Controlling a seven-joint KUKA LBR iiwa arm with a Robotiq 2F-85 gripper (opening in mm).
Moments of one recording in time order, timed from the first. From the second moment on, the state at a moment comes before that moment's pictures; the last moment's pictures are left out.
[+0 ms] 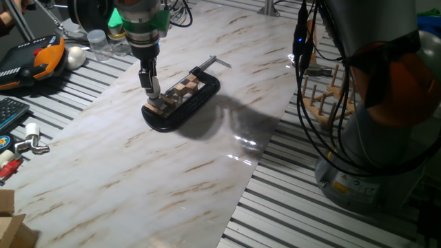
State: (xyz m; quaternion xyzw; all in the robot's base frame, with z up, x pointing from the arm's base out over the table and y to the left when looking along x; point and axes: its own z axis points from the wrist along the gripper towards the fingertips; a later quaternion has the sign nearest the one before) arm 0.629 0.009 0.119 -0.22 0.97 -0.01 0.05
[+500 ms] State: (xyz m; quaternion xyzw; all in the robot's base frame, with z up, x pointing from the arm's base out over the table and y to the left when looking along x) arm 0.629 0.009 0.120 -0.22 0.97 -0.01 0.05
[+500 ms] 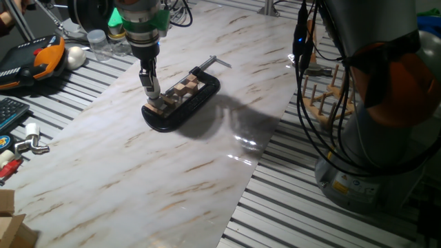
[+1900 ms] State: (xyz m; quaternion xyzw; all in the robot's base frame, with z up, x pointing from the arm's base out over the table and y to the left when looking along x) arm 0.629 0.009 0.120 -0.20 0.98 -0.01 0.05
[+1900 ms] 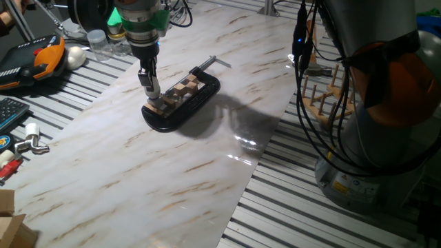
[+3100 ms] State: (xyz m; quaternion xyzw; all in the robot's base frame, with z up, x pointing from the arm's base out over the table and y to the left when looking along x) arm 0.629 0.010 0.120 -0.09 1.00 0.00 0.03
